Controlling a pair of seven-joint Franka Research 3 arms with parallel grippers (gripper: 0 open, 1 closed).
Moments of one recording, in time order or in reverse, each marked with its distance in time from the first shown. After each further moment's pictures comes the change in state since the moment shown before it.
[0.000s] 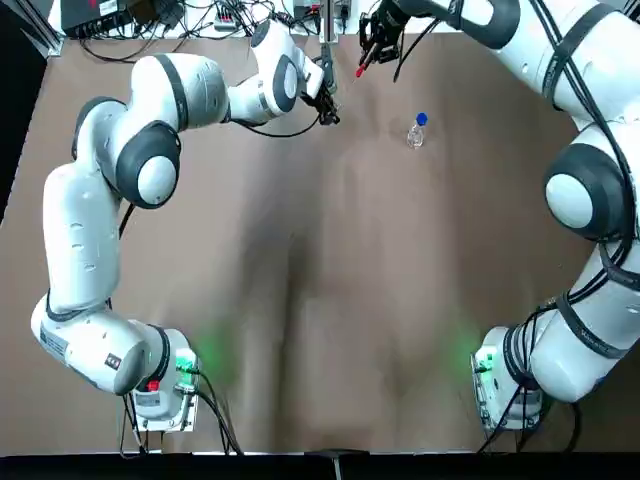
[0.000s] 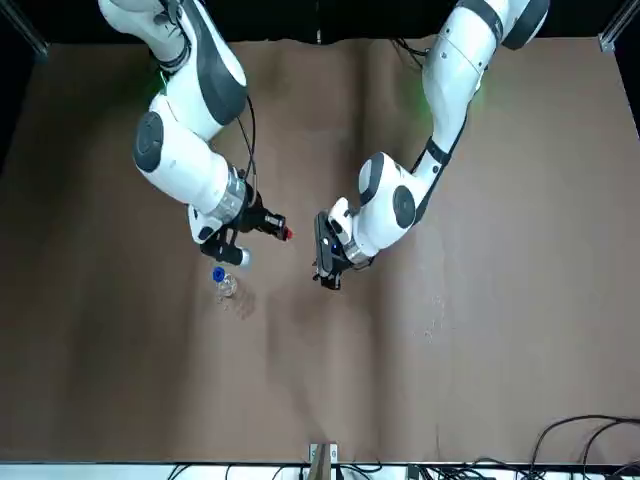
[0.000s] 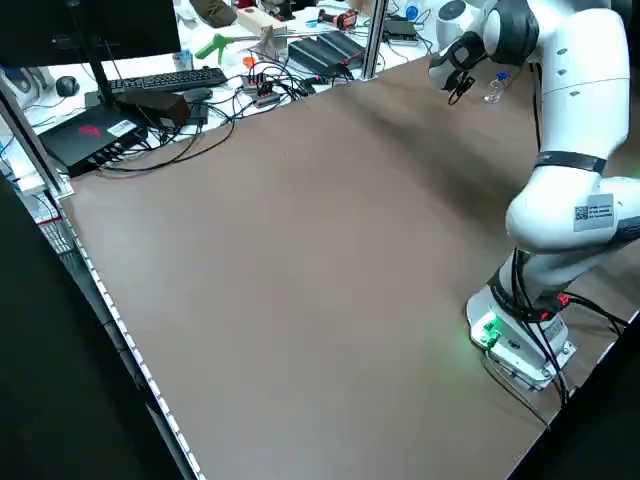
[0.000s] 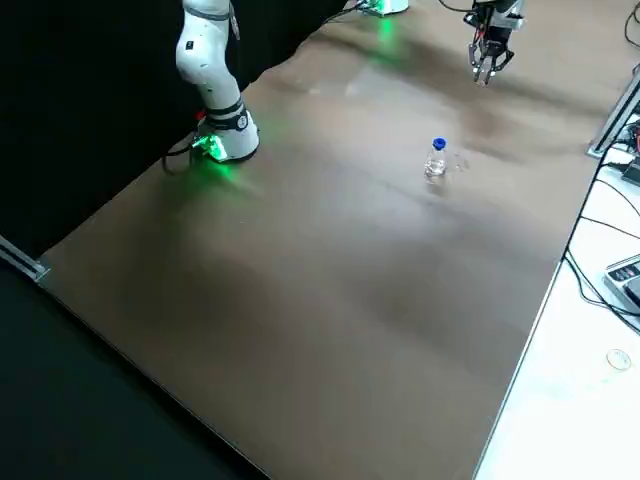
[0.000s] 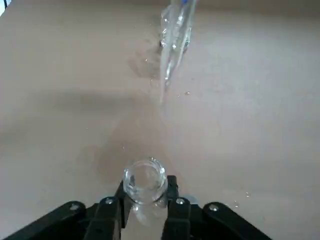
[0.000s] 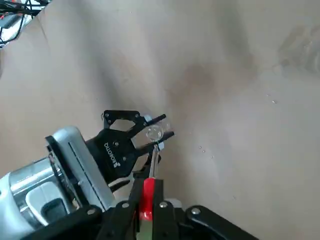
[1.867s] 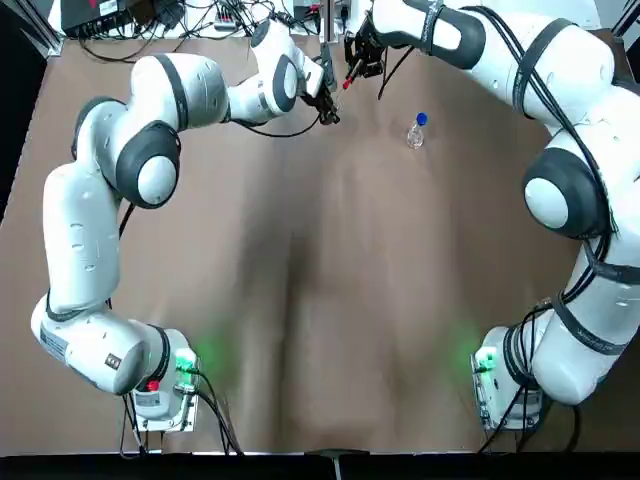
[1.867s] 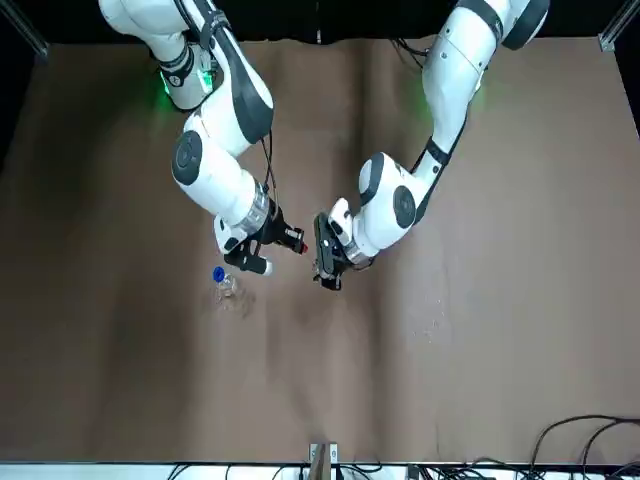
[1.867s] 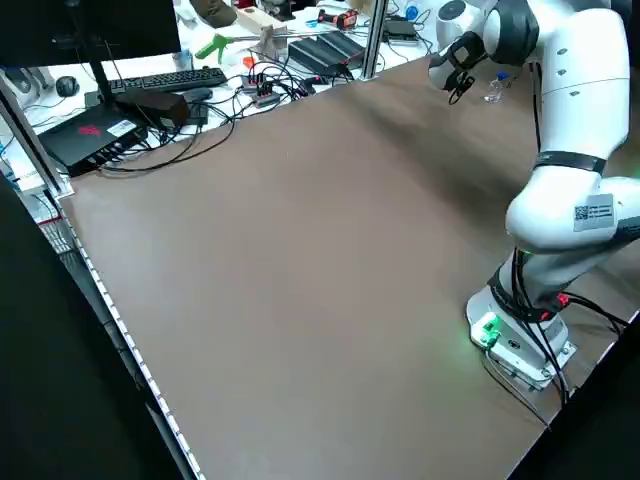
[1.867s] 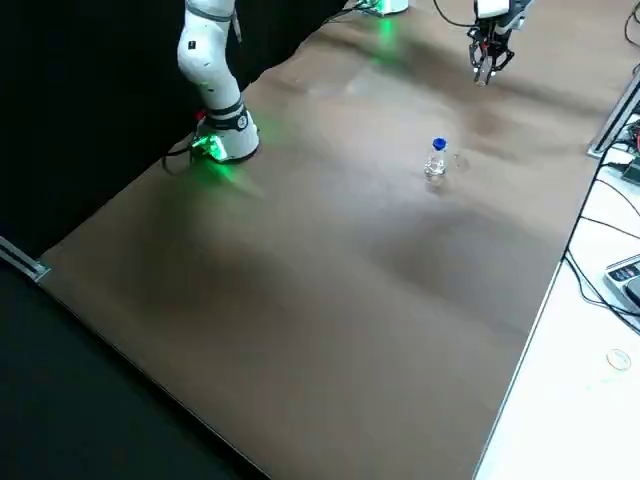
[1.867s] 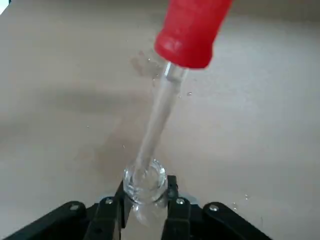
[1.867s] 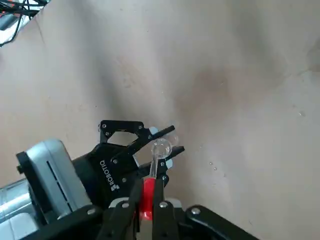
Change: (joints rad) left arm 0.000 0.000 0.001 0.000 0.000 0.001 -0.032; right arm 0.052 0.081 0.000 -0.001 0.000 0.132 0.000
